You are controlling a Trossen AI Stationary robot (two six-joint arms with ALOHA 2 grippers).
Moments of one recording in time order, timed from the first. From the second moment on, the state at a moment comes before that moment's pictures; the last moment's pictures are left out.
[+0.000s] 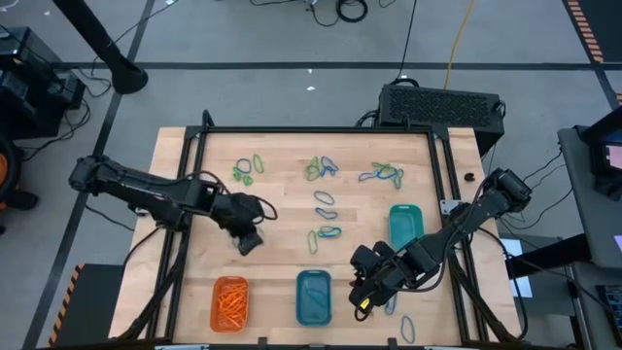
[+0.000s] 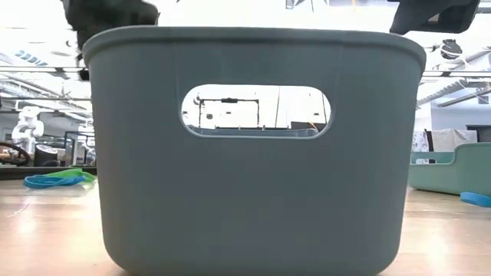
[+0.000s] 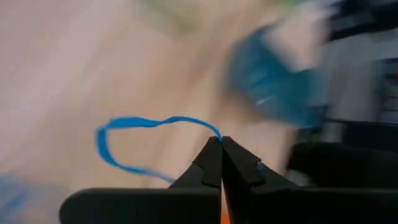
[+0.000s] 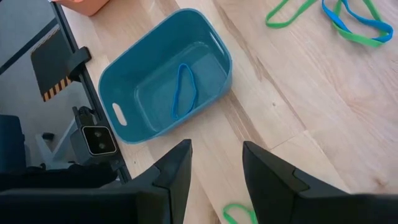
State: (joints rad) left arm -0.18 1.16 0.84 -0.56 0.23 -0.83; right arm 0.61 1.64 1.31 -0.71 0.26 1.18
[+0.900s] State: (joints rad) left arm -0.40 1.74 0.86 0.56 0.20 -0.77; right arm 0.77 1.63 1.30 -0.96 0.25 1.59
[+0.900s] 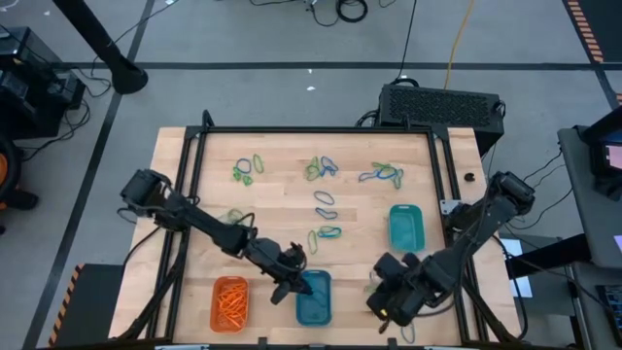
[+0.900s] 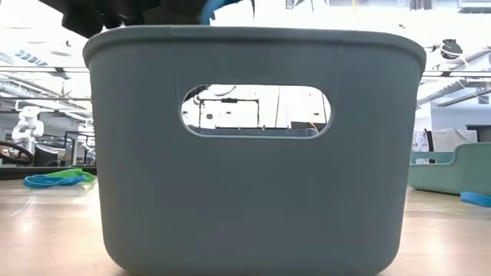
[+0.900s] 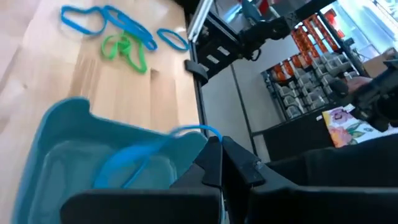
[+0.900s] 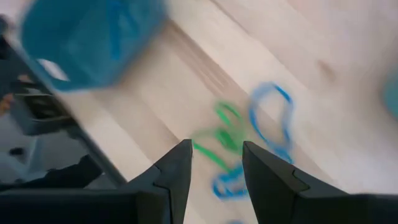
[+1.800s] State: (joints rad) left arm -0.41 1.86 1.02 0.32 0.23 -0.82; right arm 0.82 1.63 1.00 -0.83 0.17 1.91
